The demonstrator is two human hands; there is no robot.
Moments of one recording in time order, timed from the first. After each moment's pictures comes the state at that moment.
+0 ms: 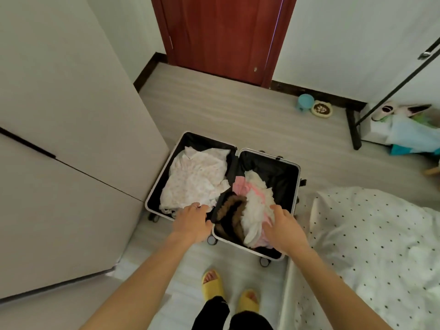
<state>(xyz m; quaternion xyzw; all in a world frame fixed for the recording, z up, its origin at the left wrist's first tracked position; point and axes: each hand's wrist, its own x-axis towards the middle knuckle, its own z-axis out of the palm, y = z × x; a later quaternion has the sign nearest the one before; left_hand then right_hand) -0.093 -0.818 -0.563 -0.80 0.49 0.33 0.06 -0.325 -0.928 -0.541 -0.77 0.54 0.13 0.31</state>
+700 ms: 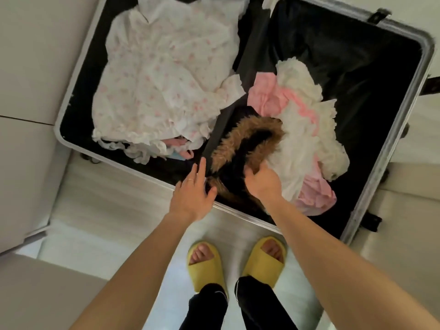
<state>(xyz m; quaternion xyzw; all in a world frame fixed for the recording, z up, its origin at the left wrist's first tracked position) -0.097 -0.835 -1.120 -0.81 0.40 0.43 0.04 -0.238 -0.975 -1.124 -0.62 0.63 0.22 0.43</state>
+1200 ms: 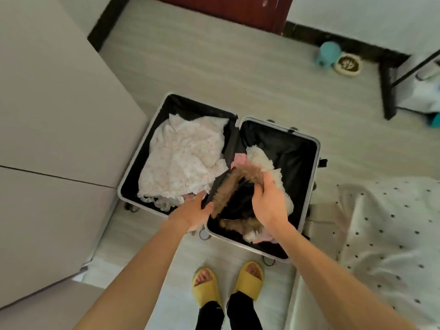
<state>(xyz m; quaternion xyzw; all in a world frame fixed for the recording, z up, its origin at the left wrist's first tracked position) -0.058 -0.896 -0.800 -0.77 0.36 0.53 0.03 -0.236 -1.005 -0.755 -0.68 0.59 -0.05 0.43</state>
